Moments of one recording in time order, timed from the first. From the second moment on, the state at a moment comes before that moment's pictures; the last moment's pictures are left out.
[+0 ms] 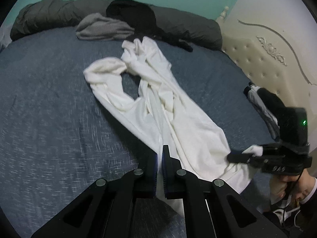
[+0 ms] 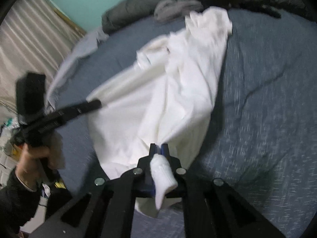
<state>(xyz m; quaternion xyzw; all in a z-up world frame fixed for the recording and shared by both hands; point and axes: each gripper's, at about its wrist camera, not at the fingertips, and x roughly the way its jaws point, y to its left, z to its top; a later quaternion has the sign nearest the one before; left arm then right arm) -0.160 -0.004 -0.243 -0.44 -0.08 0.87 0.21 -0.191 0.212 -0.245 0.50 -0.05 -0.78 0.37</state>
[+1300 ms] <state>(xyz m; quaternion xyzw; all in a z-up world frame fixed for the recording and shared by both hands) -0.084 -0.053 -0.188 -0.44 -0.10 0.86 0.23 -0.159 0.134 -0.101 0.47 0.01 -0.79 0.40</state>
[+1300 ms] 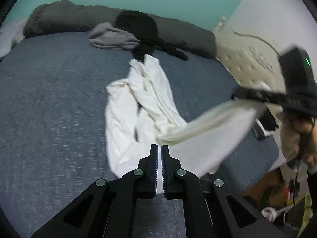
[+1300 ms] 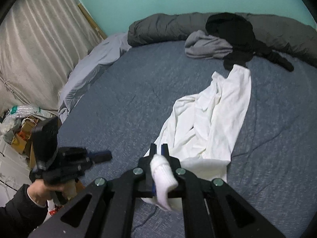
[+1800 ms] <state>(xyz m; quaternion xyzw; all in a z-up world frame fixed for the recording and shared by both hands) -0.105 0.021 -0.280 -0.50 -0.06 0.82 0.27 -0.225 0.144 -0.182 0.52 -0.02 -0.79 0.33</state>
